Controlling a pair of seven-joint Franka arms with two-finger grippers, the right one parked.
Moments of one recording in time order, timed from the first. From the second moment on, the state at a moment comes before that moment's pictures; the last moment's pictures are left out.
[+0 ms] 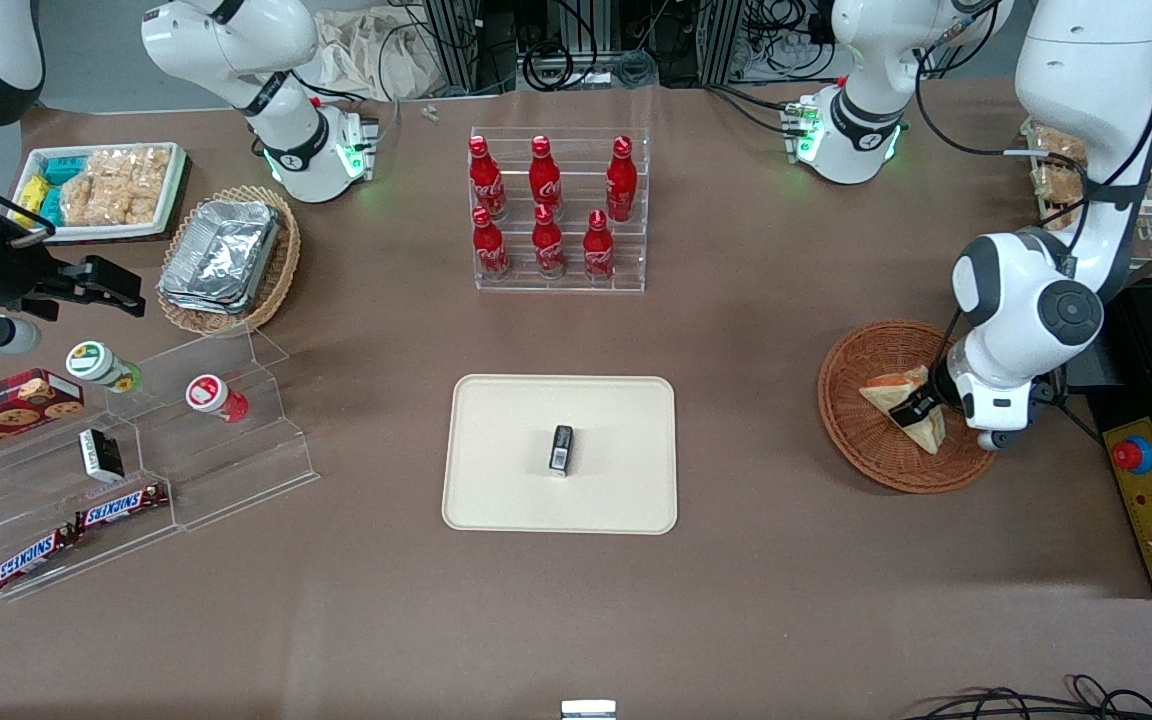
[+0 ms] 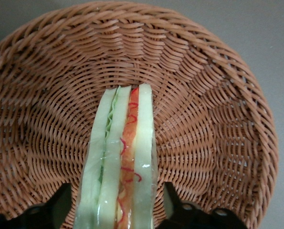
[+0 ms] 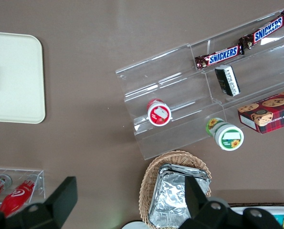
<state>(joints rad) 0.03 0.30 -0.02 -2.23 -0.02 2.53 -0.69</state>
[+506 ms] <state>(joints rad) 0.03 0.13 -0.03 -2.15 -0.01 2.27 -0.66</state>
